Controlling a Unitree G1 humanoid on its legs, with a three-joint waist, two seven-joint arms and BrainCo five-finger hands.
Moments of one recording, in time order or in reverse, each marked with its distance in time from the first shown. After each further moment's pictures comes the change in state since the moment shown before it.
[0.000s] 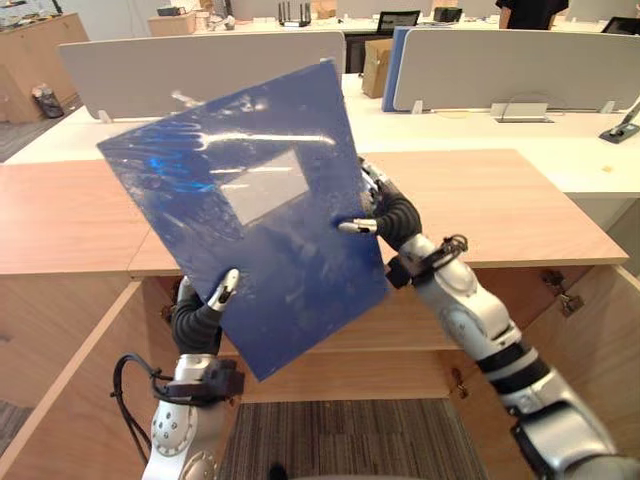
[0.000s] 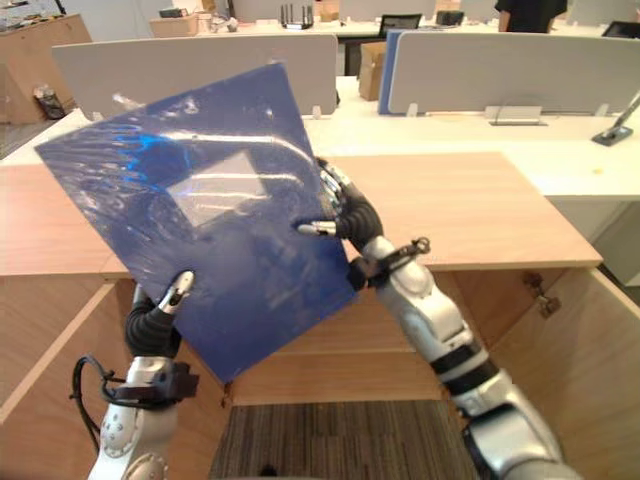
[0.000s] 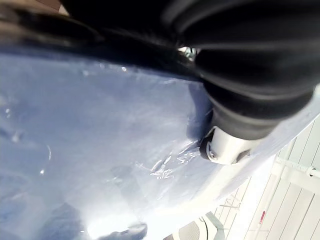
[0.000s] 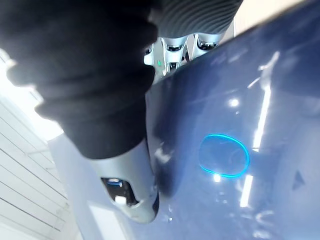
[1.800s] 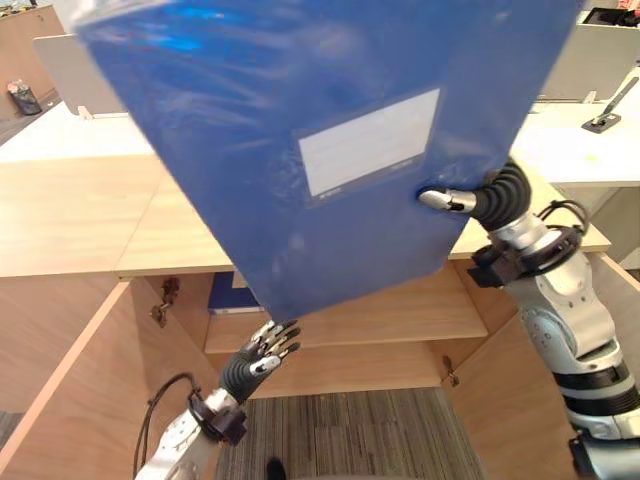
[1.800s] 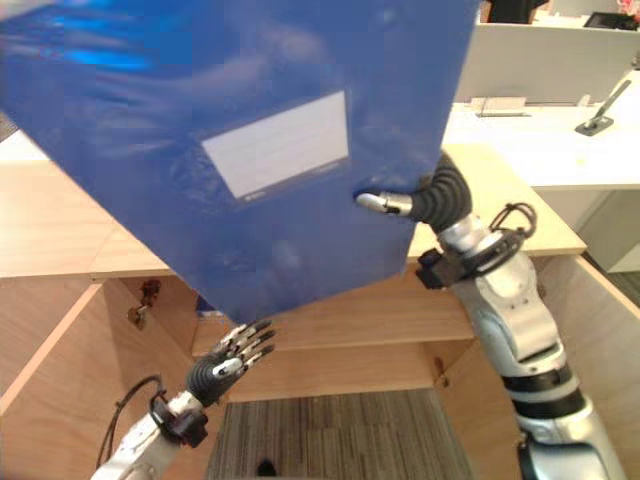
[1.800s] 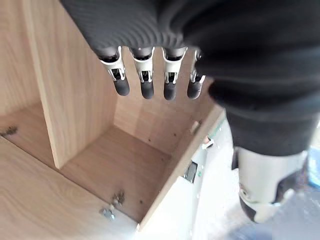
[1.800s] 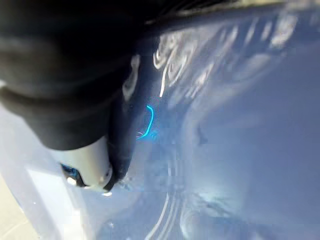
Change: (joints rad) left arm -0.047 0.240 -0.161 0.592 -0.288 0.055 -0.428; right arm 0.242 -0.102 -0.416 -0.390 -0.312 -0.128 0.128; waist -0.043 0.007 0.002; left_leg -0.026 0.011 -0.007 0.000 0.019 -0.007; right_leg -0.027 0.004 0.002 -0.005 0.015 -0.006
